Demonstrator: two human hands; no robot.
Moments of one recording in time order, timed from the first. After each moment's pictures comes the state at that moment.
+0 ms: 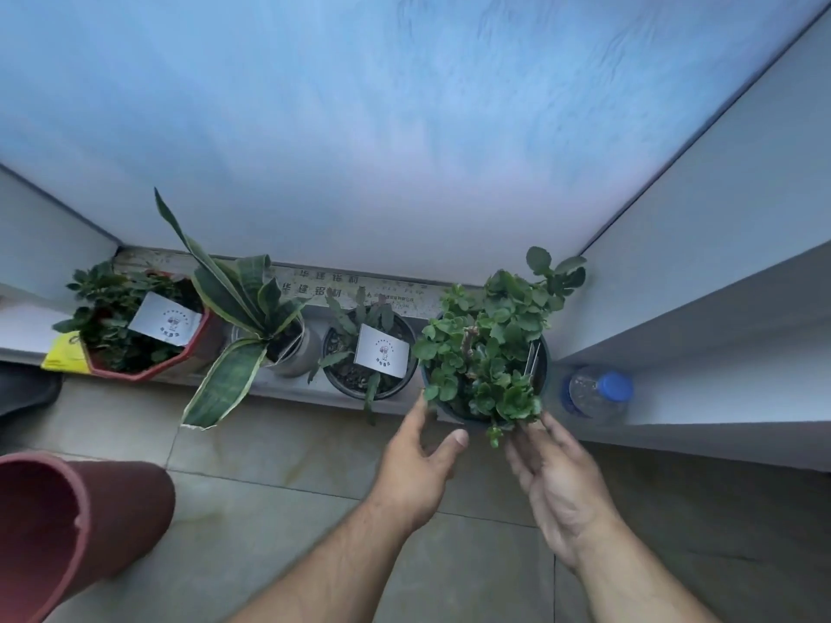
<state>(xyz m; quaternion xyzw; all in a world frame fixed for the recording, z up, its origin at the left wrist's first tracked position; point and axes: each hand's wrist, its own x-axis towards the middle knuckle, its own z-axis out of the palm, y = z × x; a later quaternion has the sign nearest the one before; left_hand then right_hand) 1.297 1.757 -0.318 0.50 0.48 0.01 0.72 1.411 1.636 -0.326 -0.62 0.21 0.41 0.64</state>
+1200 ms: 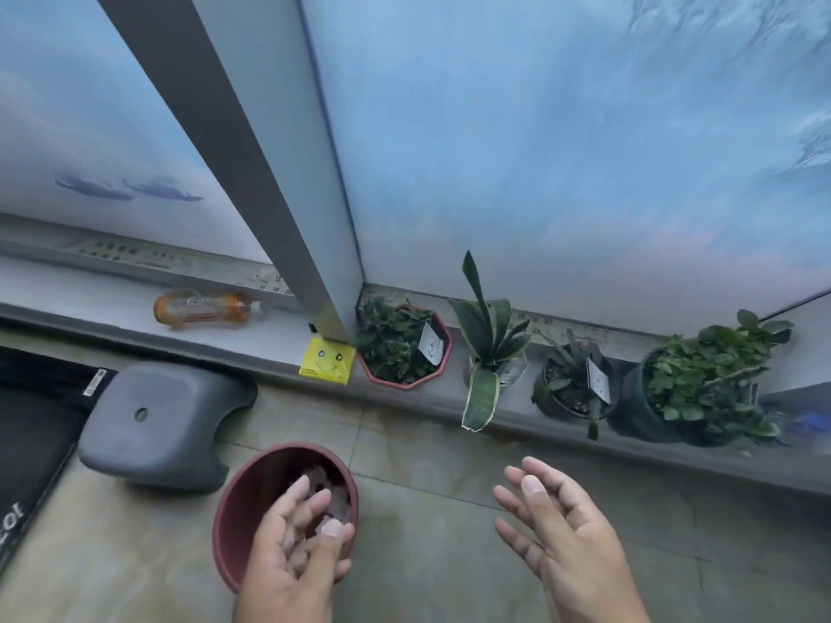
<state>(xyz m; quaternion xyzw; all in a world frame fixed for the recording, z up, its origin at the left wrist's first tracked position) 0.907 1.948 -0.163 0.45 0.61 0.24 0.60 1.096 1.836 -0.147 -0.68 0.13 0.41 0.59</state>
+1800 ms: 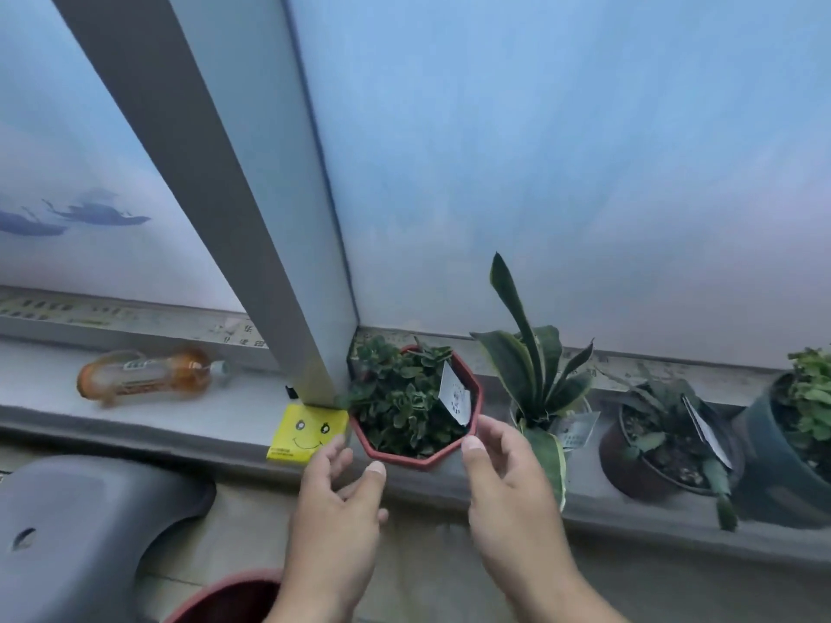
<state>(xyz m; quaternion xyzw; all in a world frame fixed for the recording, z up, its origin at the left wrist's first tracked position) 1.003 2.063 -0.331 0.50 0.56 0.26 0.61 1.111 1.974 -0.319 -0.76 -0.10 0.32 0.55</state>
